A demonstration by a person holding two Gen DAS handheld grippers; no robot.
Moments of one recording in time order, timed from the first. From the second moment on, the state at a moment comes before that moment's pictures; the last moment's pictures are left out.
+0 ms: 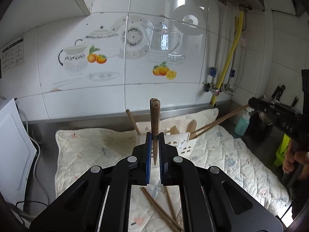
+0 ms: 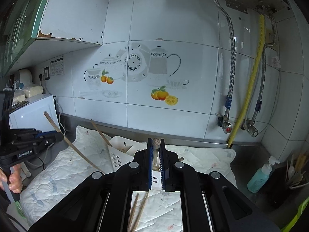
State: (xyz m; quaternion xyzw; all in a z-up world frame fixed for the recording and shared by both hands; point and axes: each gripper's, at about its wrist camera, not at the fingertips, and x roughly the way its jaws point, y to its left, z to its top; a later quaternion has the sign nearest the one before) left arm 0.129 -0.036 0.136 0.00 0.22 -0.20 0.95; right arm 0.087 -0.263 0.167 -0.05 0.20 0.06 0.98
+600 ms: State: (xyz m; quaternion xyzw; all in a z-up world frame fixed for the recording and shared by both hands) left arm 0.226 -0.077 0.147 0.01 0.24 -0.18 0.95; right arm 0.144 -0.264 0.148 -0.04 0.26 0.07 0.96
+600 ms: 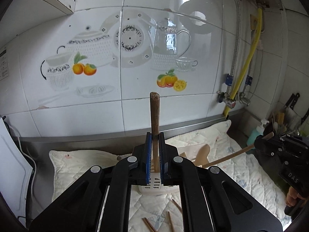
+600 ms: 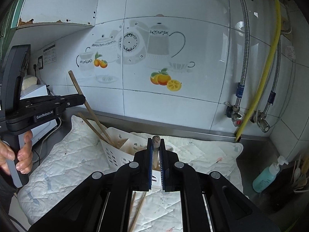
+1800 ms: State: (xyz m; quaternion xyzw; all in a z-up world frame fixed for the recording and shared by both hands) left arm 0.083 -0.040 -0.020 -0.03 0.42 -0.16 0.89; right arm -0.023 -0.275 0.089 0.01 0.21 0.06 0.98
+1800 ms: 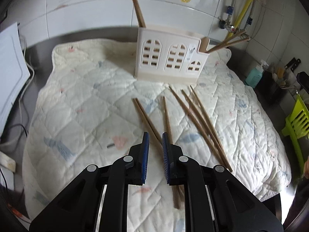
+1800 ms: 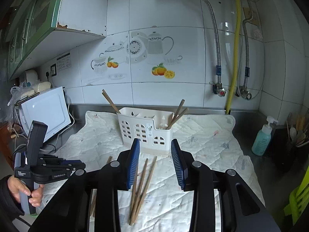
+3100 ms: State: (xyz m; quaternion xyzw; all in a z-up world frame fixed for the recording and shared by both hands) left arm 0.066 -0.062 -0.084 -0.12 0.51 -0.15 0.84; right arm -0.045 -0.288 0.051 0.07 0.24 0.05 0.97
